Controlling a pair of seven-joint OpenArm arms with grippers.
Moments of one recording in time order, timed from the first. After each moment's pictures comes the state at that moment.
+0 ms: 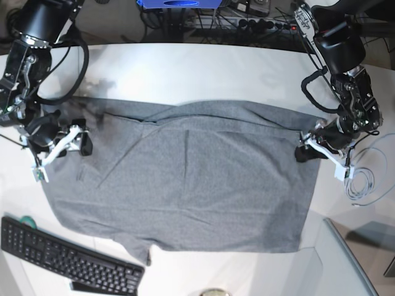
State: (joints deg) left arm -8.3 -11.8 -33.4 63.9 -12.9 -36.9 40.6; right arm -2.1 2.1 26.2 89.0 16.0 34.0 -55.2
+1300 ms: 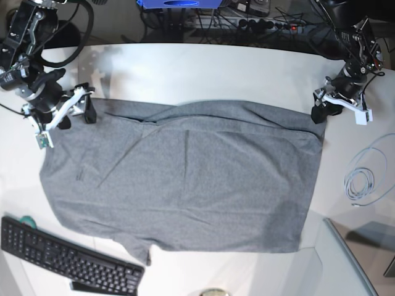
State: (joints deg) left arm 6.0 -14.2 -40.3 57.5 -25.7 -38.8 26.5; right arm -13.8 -1.5 28.0 99.3 15.8 40.1 -53.0
